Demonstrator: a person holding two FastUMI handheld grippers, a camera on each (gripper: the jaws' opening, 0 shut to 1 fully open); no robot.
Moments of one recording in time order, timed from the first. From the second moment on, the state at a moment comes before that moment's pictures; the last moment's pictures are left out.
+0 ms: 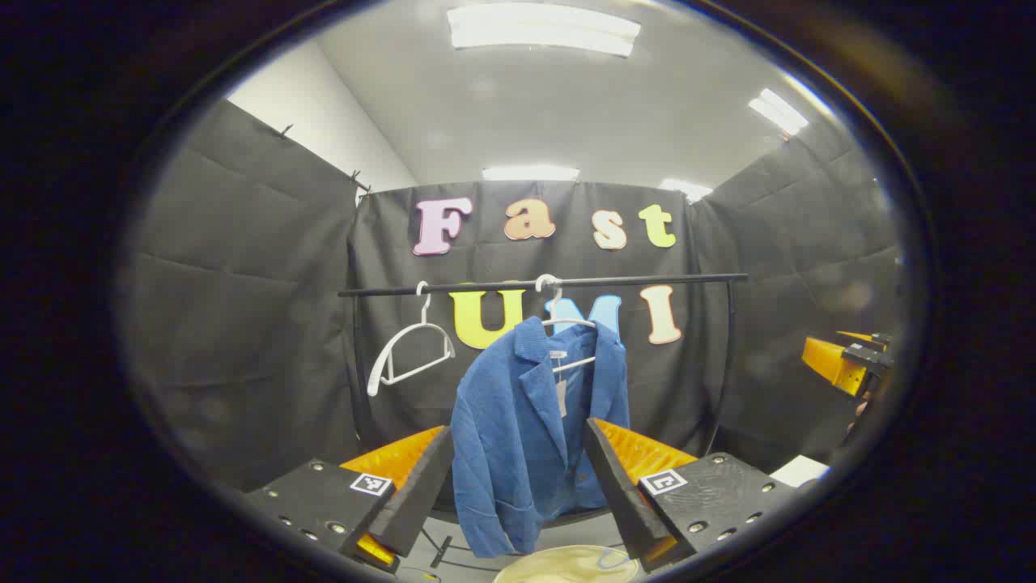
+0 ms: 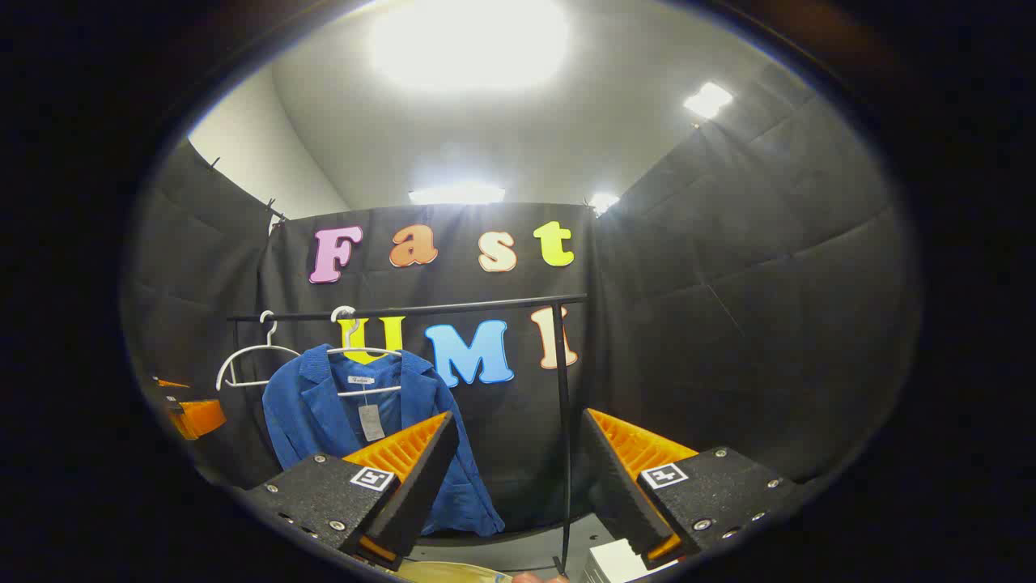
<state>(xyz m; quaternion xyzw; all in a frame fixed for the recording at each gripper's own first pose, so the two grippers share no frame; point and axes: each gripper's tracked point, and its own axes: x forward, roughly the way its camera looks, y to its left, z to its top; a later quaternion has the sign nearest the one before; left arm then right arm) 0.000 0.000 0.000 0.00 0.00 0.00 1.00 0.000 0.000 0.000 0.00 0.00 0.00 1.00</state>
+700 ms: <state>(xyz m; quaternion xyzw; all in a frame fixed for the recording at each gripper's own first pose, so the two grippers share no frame) 0.009 0.008 -0.022 -0.02 0.01 -0.01 1.00 -0.006 0.017 -0.026 -0.01 0.03 -0.01 1.00</state>
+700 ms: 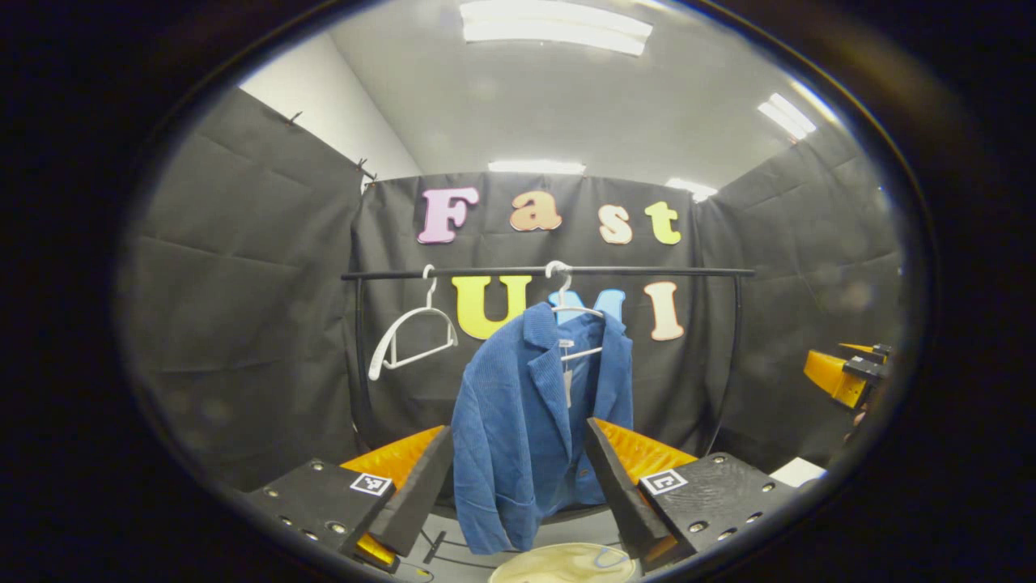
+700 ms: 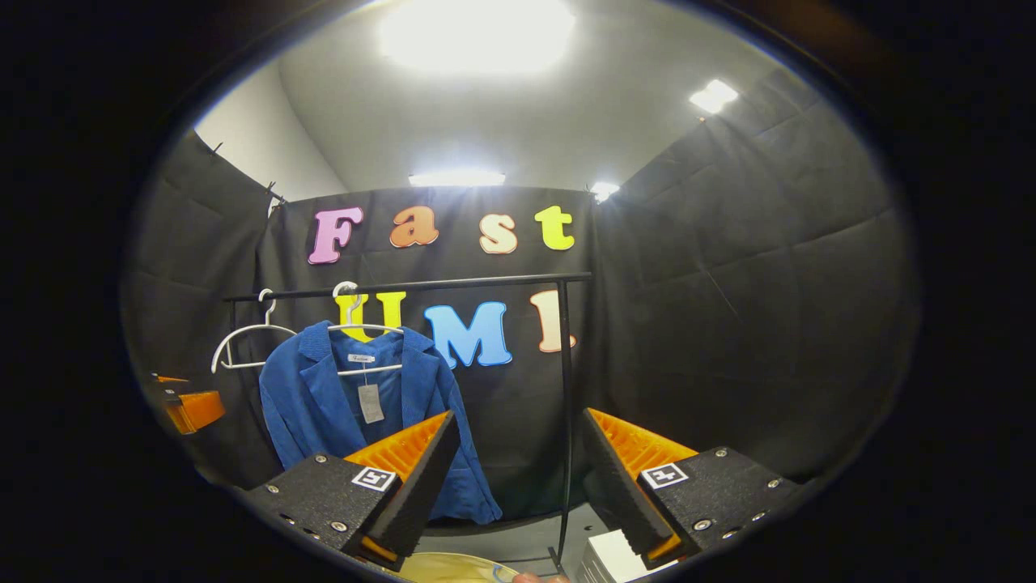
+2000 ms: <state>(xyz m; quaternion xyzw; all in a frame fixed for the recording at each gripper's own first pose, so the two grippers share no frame) 0.143 -0.029 -0.035 -0.04 0.05 0.05 1.00 0.162 0.122 -0.077 0.03 0.11 0.15 0.98</state>
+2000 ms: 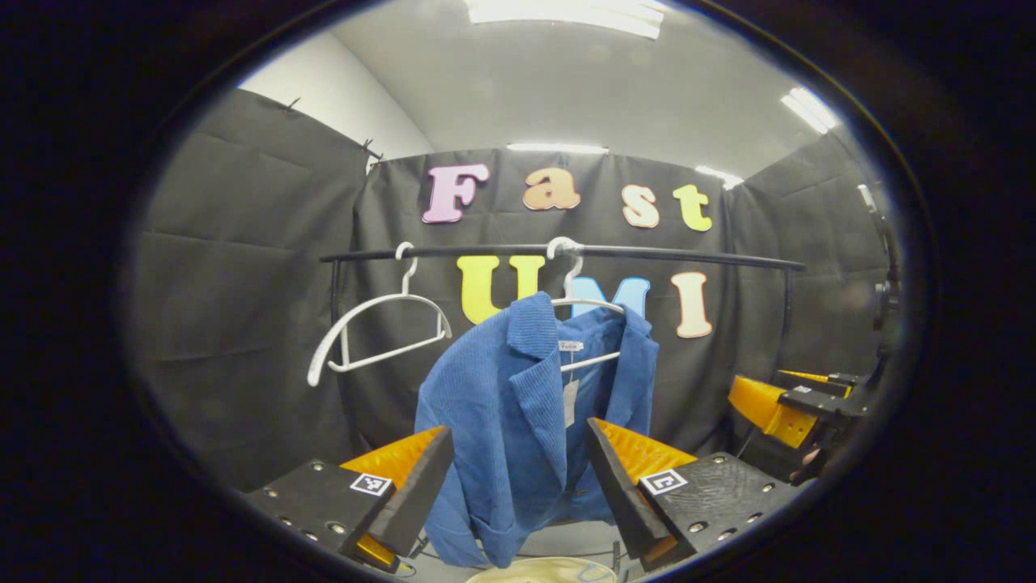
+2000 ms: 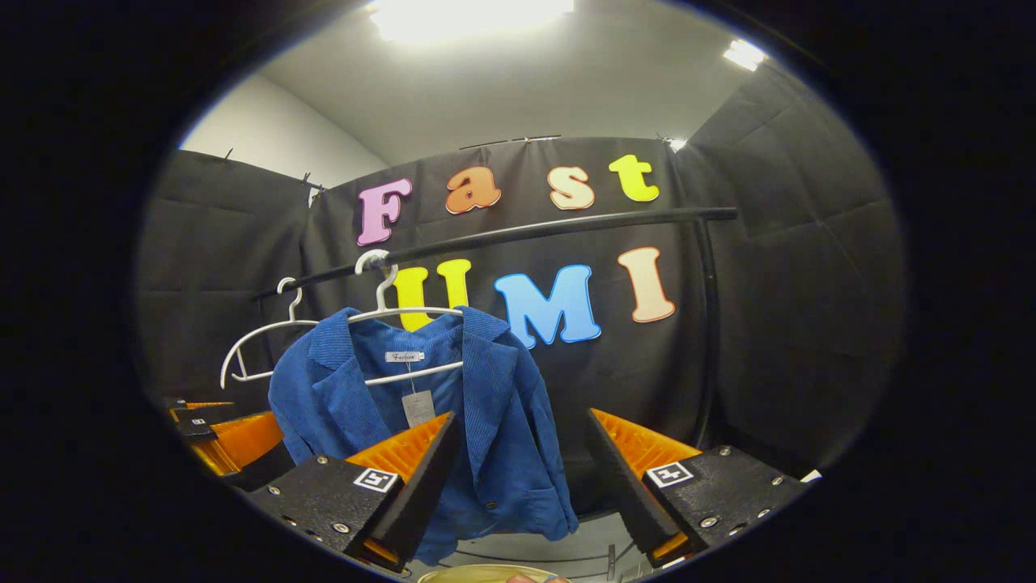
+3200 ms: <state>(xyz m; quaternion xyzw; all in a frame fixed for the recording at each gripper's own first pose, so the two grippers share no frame) 0.277 -0.034 -0.091 -0.05 0.11 0.15 0.98 0.316 0.206 -0.181 0.08 0.18 0.24 0.95</state>
